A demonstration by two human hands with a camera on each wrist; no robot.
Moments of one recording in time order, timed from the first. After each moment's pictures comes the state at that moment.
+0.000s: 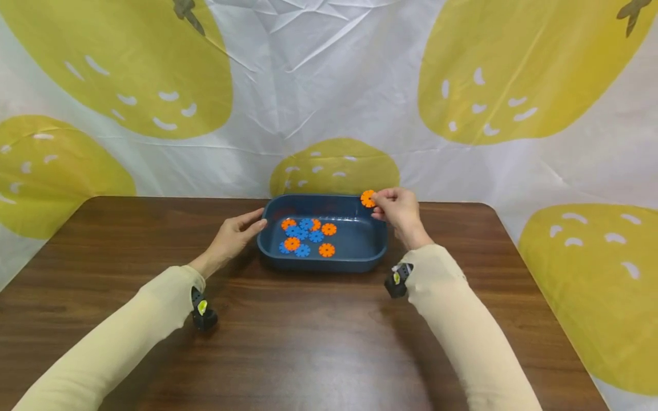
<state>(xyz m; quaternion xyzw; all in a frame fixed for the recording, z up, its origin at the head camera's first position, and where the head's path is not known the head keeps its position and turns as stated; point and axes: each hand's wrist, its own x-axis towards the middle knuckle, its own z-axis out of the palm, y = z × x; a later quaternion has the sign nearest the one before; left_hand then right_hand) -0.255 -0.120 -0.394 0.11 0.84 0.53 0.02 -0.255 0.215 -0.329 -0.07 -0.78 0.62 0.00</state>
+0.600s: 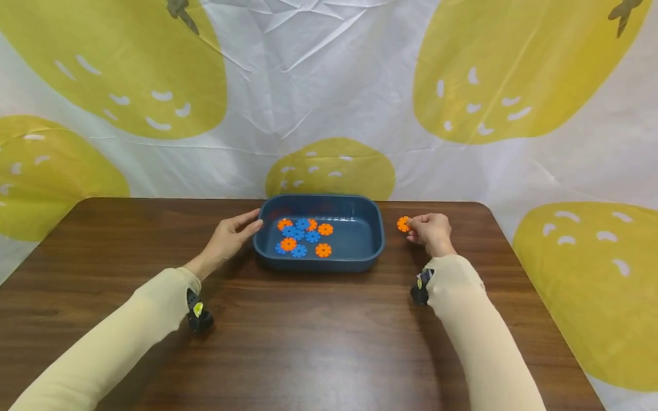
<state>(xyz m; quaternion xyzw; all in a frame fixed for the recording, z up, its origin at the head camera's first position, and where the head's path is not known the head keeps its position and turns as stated) -0.250 -0.125 -0.394 0.11 0.84 0.53 0.02 -0.254 0.283 -0.369 -0.19 -0.80 0.57 -0.05</state>
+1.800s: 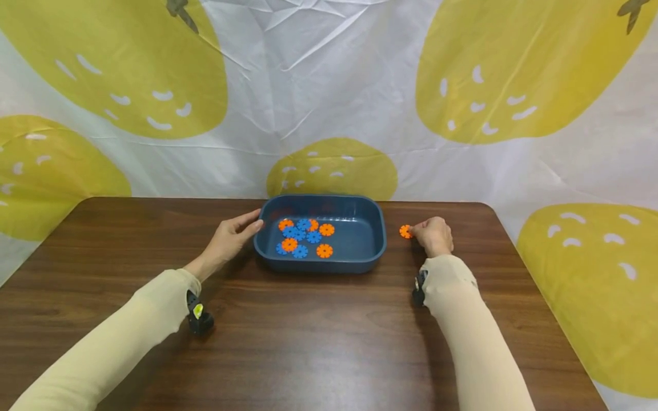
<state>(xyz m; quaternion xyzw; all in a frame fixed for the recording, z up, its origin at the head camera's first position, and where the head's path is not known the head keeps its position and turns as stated) -0.250 -0.125 -0.395 0.10 0.84 0.53 0.02 -0.252 0.284 -0.382 -0.17 -0.93 0.33 -0.03</state>
